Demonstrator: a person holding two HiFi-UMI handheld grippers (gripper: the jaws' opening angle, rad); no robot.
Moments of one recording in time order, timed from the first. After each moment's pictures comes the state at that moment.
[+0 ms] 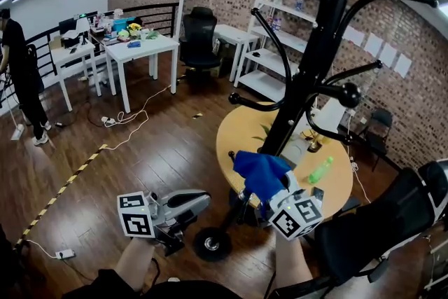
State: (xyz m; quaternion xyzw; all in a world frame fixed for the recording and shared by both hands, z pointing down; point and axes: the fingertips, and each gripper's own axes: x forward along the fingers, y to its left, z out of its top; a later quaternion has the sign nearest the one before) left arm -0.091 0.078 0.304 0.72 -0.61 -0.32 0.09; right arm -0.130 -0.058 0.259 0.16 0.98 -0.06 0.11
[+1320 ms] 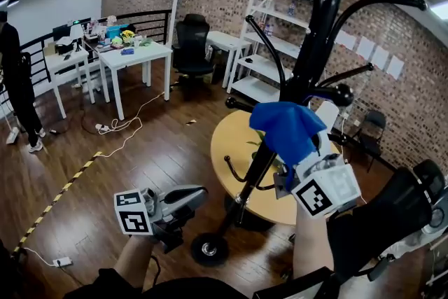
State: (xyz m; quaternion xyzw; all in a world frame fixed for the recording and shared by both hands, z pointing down) left arm -0.102 0.081 0.284 0.72 -0.61 -0.32 0.06; right arm -0.115 -0.058 0.092 0.13 0.97 0.05 0.22
